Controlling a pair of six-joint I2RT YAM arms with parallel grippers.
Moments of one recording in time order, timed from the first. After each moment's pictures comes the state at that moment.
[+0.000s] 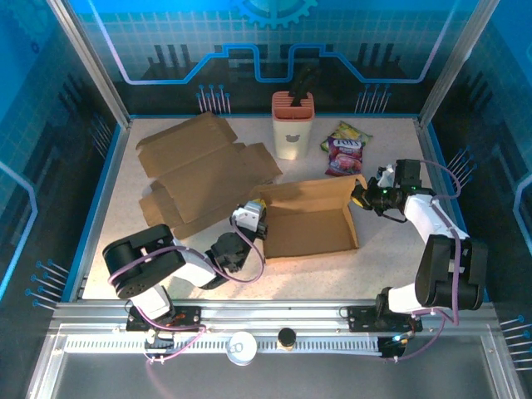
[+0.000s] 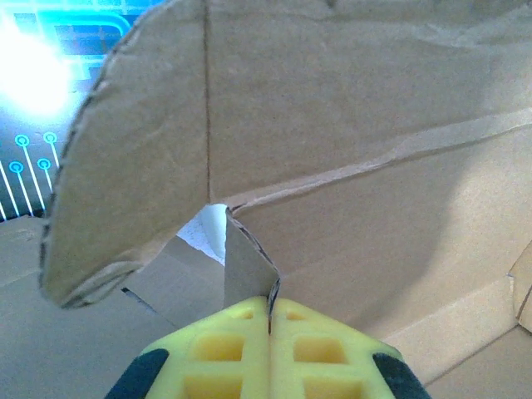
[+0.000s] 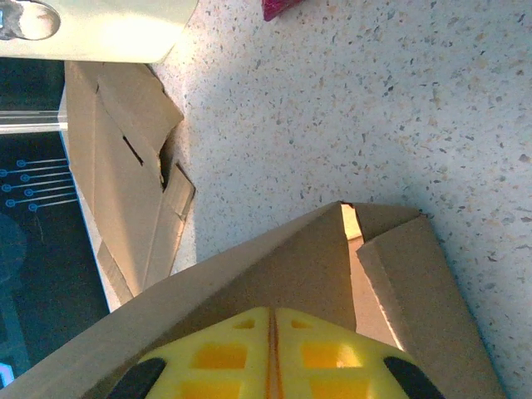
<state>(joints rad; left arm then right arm) -0.96 1.66 0.37 1.36 -0.66 0.05 -0.14 1.41 0.85 -0.44 -0.68 0.61</state>
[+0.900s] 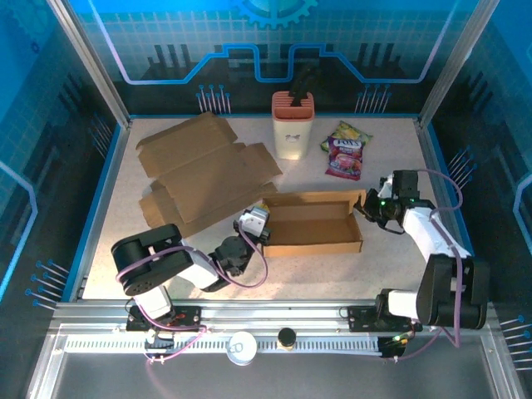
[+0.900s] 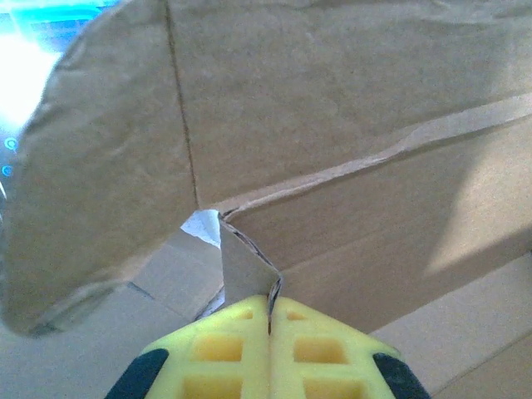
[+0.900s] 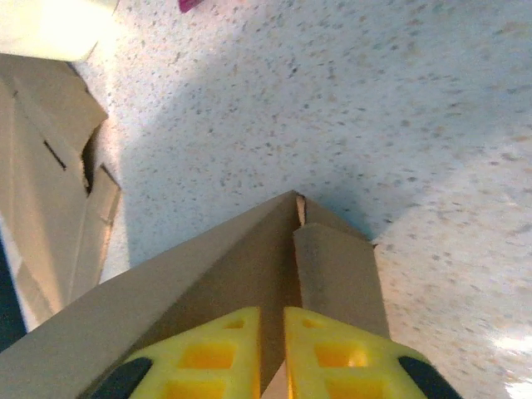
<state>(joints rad) -1.01 1.71 0.36 1.38 -0.68 0.11 -0.12 1.27 0.73 -0.48 -0.48 0.58</state>
